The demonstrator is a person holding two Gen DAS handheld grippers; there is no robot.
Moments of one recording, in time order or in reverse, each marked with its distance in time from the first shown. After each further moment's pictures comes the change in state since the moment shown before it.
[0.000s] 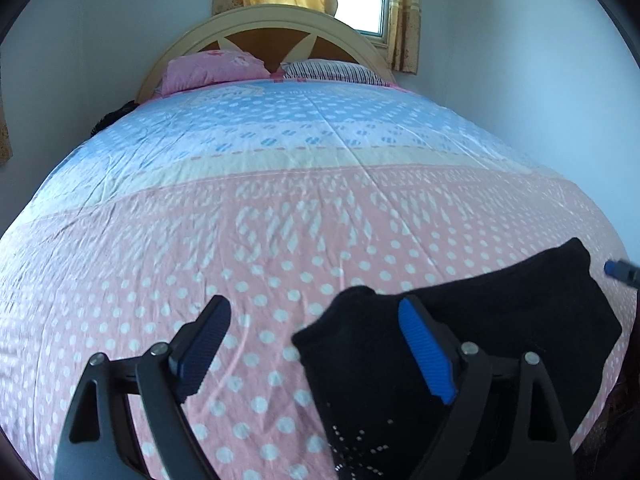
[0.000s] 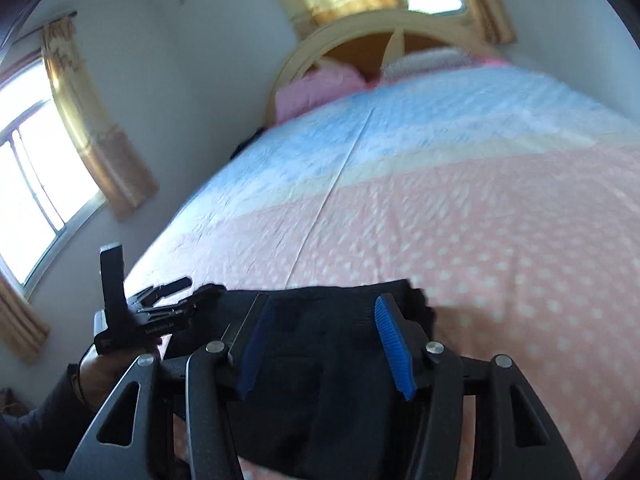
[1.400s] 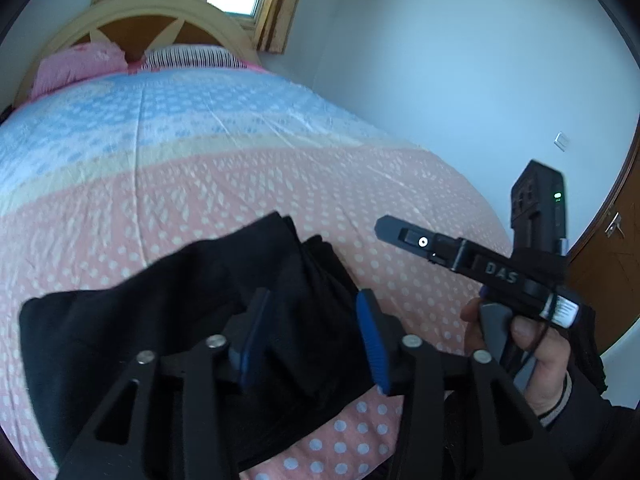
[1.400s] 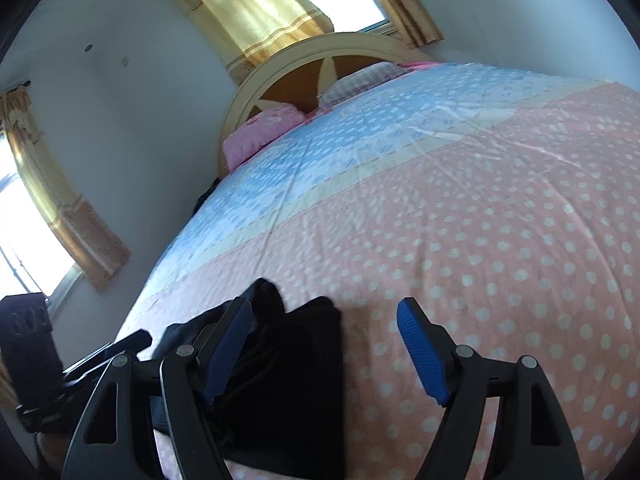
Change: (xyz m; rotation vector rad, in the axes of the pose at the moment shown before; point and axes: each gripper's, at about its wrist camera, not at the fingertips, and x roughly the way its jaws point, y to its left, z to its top) left arm -0.057 -0.155 0.009 0.112 0.079 -0.469; right arm -0.054 -0.041 -0.021 0.201 -0.187 -0.059
